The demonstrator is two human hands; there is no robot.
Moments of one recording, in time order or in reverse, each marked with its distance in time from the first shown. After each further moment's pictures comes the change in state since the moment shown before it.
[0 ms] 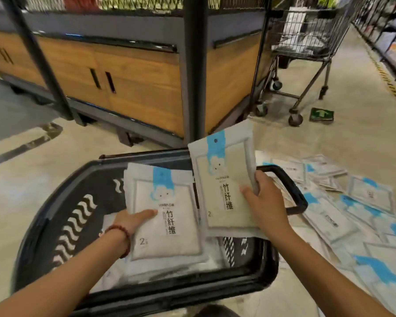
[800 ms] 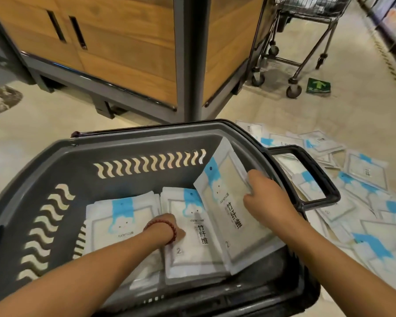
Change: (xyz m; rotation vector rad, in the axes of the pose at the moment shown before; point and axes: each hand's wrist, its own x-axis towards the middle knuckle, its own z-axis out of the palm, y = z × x) left_hand 0.091 -0.068 0.075 1.486 -0.326 0.025; right_hand 0.020 0.001 0.053 -0.517 -0.397 0.215
